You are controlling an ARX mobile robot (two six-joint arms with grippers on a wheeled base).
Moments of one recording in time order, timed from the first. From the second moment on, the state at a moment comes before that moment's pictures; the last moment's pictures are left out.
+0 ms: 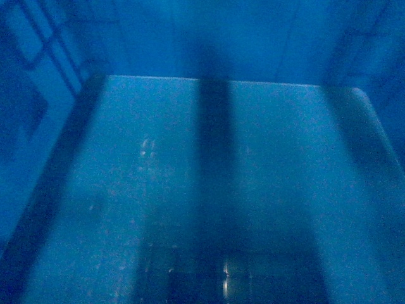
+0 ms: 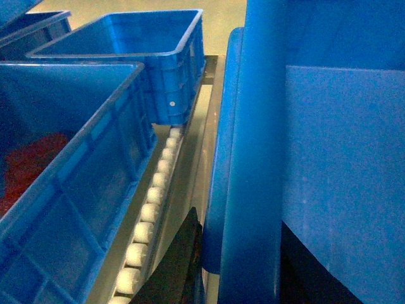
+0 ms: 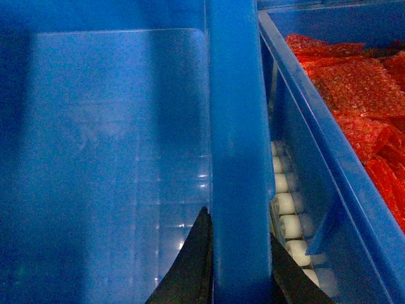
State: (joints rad) left arm -0.41 0.82 0.46 0.05 -0.55 -0.10; right arm 0.29 0.68 0.42 -0.17 0.34 0.24
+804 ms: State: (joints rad) left arm -0.12 1.20 0.58 0.13 -0.31 -0.10; right arm 0.17 1.24 0.56 0.13 0.17 0.13
